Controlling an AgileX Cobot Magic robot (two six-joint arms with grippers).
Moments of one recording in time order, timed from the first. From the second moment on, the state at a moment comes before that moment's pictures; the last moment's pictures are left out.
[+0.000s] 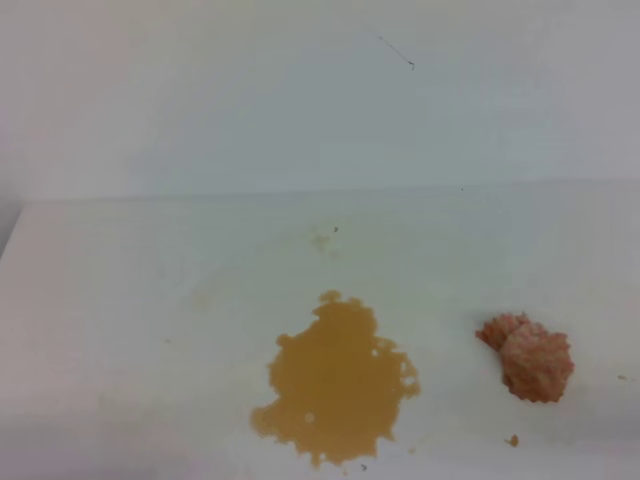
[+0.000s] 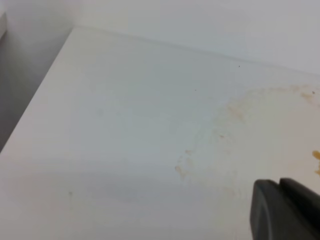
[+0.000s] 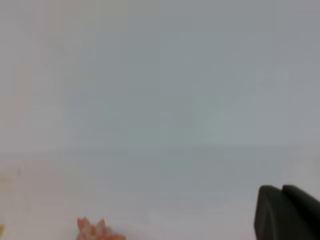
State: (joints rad) left arm 0.02 -0.03 0.04 -0.24 0.30 -0.07; right arm 0.02 -0.03 0.04 -0.06 0.05 0.02
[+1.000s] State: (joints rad) left arm 0.02 -0.03 0.04 -0.24 0.29 -0.07; right arm 0.02 0.36 -0.44 0.04 0.23 0.03
